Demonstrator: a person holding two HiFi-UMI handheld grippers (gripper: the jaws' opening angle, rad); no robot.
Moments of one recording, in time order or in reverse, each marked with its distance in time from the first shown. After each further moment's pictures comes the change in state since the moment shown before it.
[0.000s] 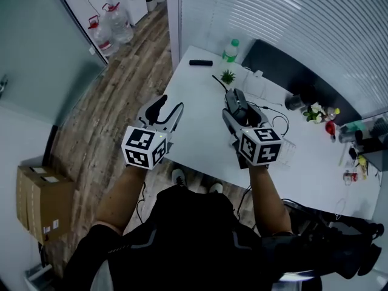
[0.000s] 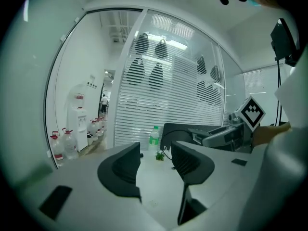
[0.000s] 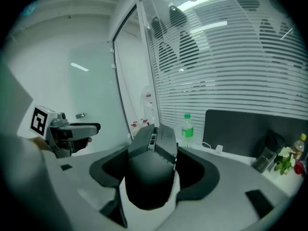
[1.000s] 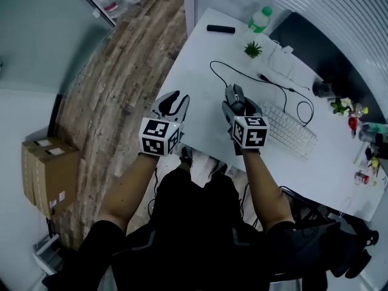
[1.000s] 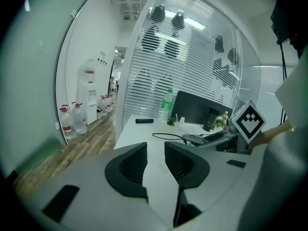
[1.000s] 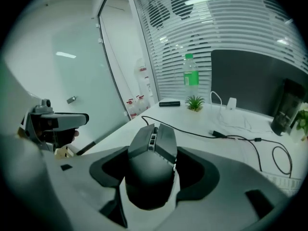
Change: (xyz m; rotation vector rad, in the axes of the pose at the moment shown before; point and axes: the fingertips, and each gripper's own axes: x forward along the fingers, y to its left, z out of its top) left arm 0.031 0.037 -0.148 -0.113 0.231 0.086; right arm 0.110 -0.004 -0.159 0.077 0.254 -0.011
